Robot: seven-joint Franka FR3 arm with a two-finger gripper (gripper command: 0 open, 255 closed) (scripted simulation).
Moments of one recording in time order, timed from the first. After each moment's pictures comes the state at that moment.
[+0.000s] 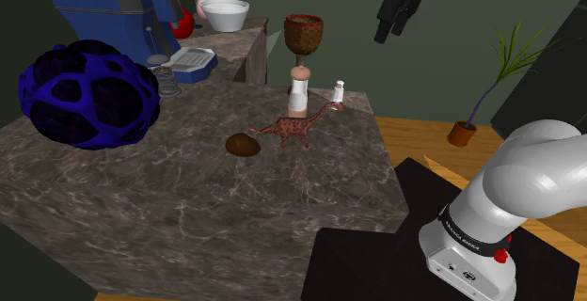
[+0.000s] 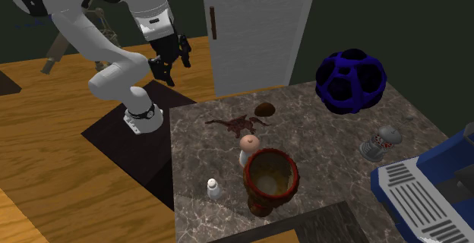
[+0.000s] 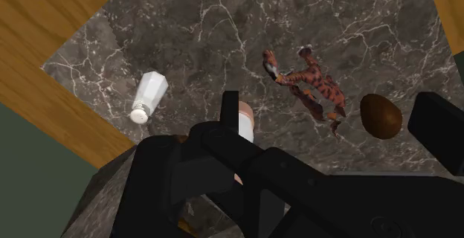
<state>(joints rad) -0.02 -0.78 0.06 -2.30 0.08 1.65 -0.15</state>
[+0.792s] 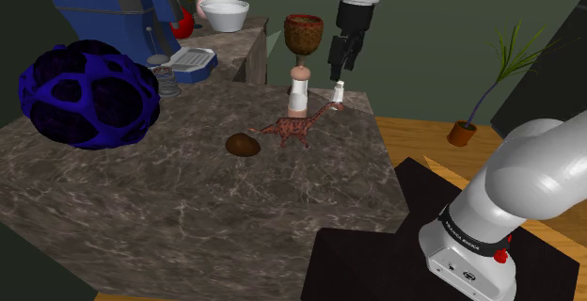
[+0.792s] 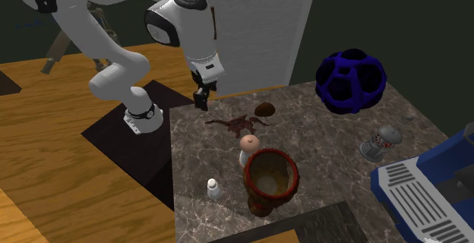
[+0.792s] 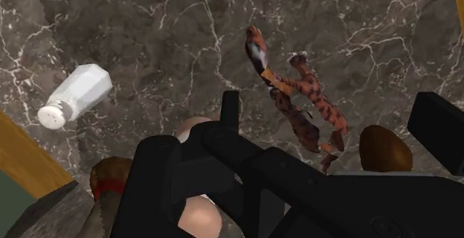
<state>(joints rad) 0.03 -0.45 0.10 -2.30 0.09 1.83 -0.21</state>
